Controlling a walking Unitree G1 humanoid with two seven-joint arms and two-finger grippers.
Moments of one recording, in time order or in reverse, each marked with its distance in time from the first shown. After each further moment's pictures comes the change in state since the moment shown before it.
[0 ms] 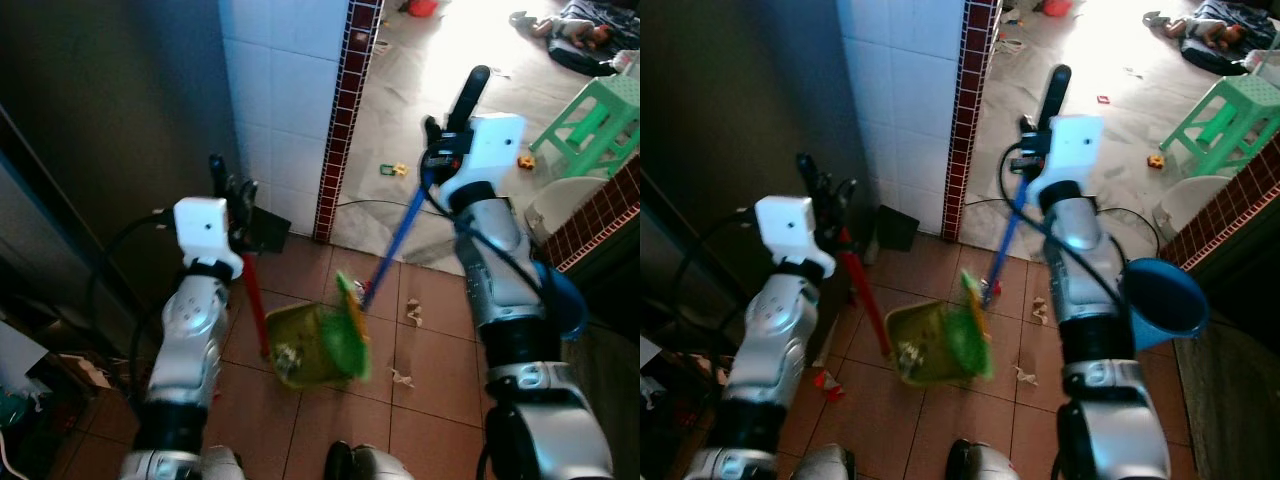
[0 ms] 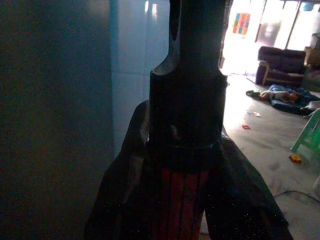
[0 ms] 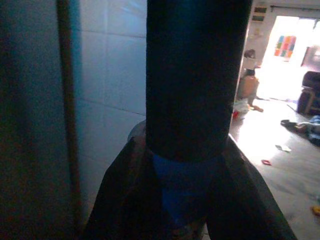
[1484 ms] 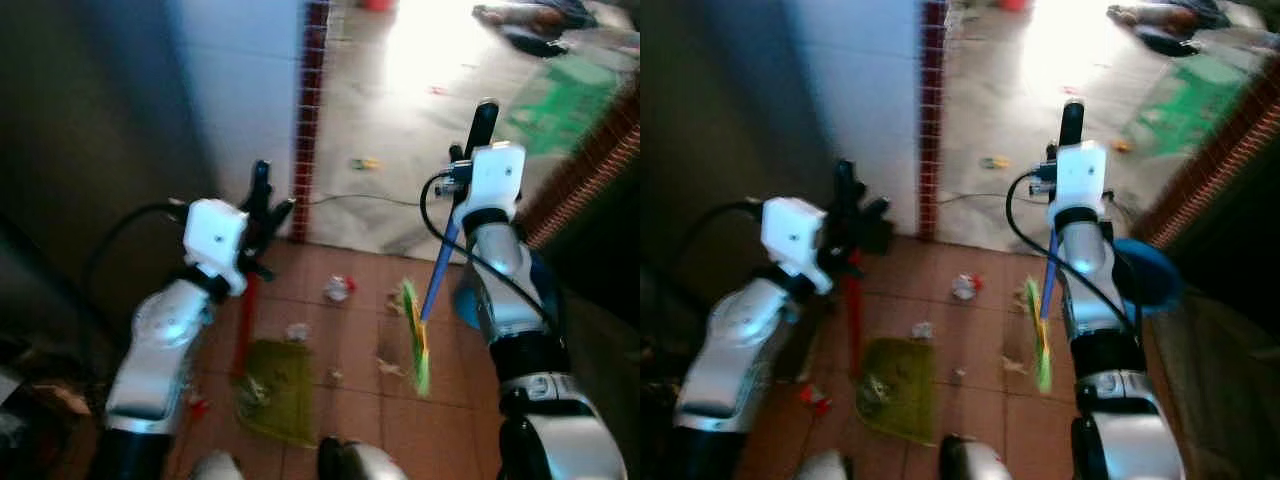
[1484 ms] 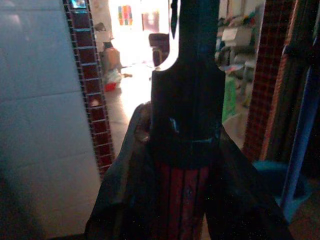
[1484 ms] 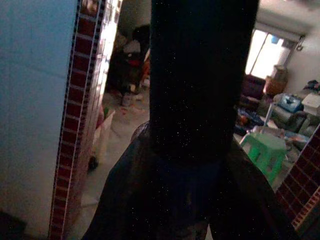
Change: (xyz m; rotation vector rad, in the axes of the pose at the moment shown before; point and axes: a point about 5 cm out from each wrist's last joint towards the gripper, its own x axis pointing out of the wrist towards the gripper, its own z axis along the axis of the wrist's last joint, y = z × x) left arm -0.018 -0.017 0.032 0.077 0.012 -0.376; right arm -0.019 -0.016 -0.031 -0.203 0.054 -0.137
